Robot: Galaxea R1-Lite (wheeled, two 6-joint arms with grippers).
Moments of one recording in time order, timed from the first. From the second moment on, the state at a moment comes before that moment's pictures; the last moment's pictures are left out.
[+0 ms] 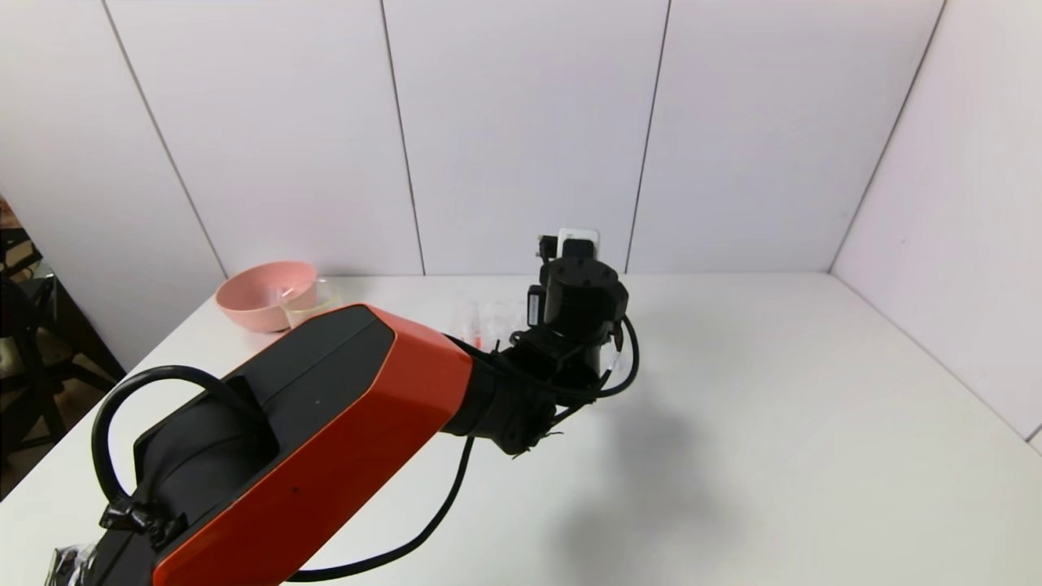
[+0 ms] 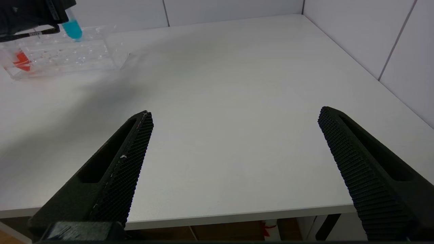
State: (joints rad) left arm -0.82 2.41 -1.63 -0.78 0.61 -0.08; right arm 0.00 0.00 0.00 0.00 -0.04 0.10
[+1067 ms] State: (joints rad) left arm -0.80 2.10 -1.47 -0.77 0.61 0.02; right arm 0.00 0.00 0.00 0.00 -0.04 0.10
